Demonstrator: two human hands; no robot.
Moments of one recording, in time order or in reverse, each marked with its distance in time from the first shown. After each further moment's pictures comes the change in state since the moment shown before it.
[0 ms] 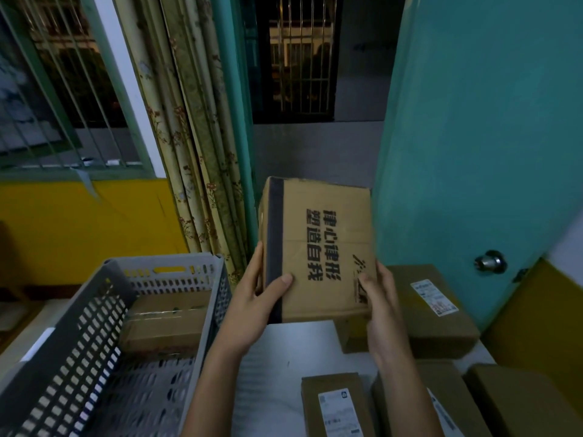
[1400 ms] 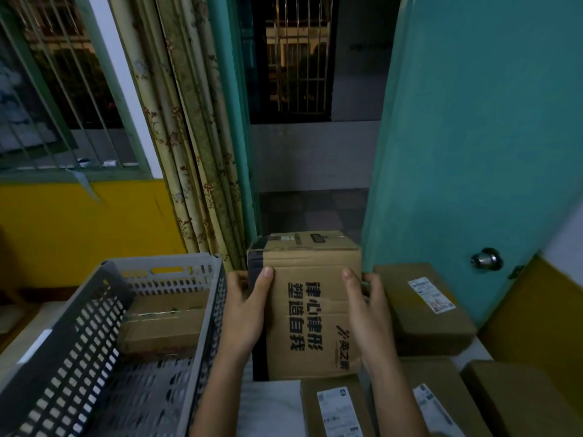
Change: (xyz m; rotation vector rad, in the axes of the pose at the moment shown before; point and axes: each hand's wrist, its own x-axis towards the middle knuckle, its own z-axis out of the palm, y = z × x) left_hand -0.008 -0.002 0.013 0.084 0.343 -0.090; right_hand -0.013 -0.002 0.015 -0.335 0.089 0.055
